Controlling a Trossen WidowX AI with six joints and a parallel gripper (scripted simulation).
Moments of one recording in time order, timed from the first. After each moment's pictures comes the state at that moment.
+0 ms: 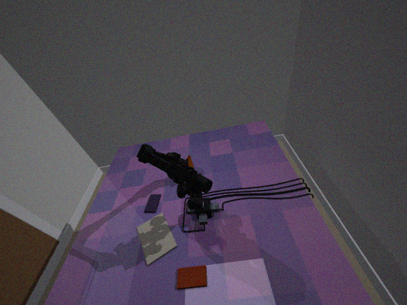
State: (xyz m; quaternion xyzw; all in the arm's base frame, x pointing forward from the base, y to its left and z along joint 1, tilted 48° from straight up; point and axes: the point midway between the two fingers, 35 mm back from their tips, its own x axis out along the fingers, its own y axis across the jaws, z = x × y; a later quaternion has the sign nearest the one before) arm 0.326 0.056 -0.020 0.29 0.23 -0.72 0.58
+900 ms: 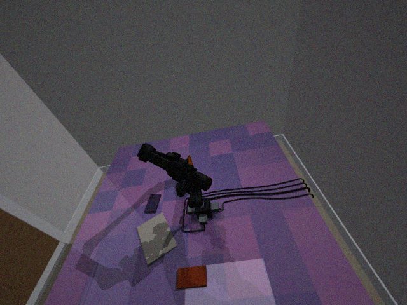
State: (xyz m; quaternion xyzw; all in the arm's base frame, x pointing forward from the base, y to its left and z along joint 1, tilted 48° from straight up) arm 0.329 0.066 -0.011 0.28 0.25 -0.72 0.59
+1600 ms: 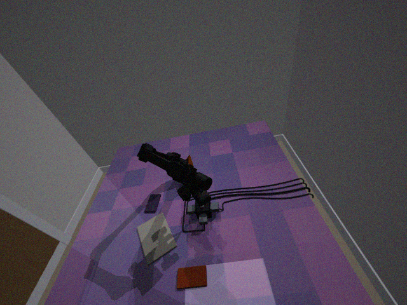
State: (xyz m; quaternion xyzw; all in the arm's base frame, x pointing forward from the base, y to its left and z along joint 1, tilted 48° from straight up) arm 0.328 0.065 -0.011 0.11 0.42 -0.63 0.64
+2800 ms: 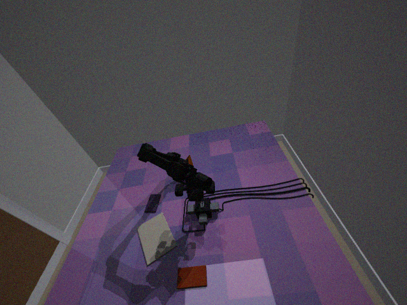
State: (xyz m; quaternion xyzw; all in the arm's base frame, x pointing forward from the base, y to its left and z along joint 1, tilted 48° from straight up) arm 0.328 0.065 -0.011 -0.19 0.66 -0.37 0.62
